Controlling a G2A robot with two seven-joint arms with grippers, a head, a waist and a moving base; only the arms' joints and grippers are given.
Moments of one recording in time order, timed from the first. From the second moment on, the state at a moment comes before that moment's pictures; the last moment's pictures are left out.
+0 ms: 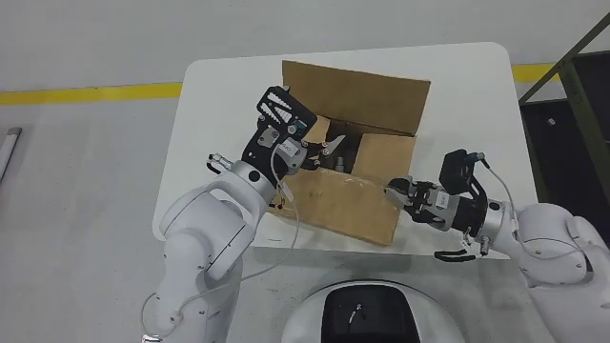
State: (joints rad) left arm 0.97 -1.41 -1.28 -2.10 1.41 -0.47 -0.78; right arm -1.39 -1.16 1.50 -1.95 -0.52 -0.64 0.67
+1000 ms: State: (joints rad) left arm 0.89 -1.40 -1.21 -2.05 1.39 -0.42 -0.95; right arm -1.48 -1.14 1.57 -2.11 -1.41 -0.70 -0.03
